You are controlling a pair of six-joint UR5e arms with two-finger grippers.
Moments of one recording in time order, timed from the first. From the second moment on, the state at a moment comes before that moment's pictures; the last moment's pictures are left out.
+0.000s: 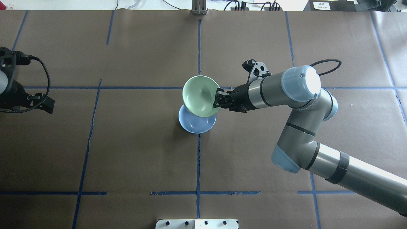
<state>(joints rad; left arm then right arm) -0.94 -1.61 -2.12 -1.47 -2.06 -0.78 0.60 -1.07 1.60 -0.75 1.96 1.64</state>
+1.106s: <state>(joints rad) -1.05 -1.59 -2.07 -1.47 -2.12 -0.66 0.67 -1.08 1.66 -0.86 1.98 1.63</state>
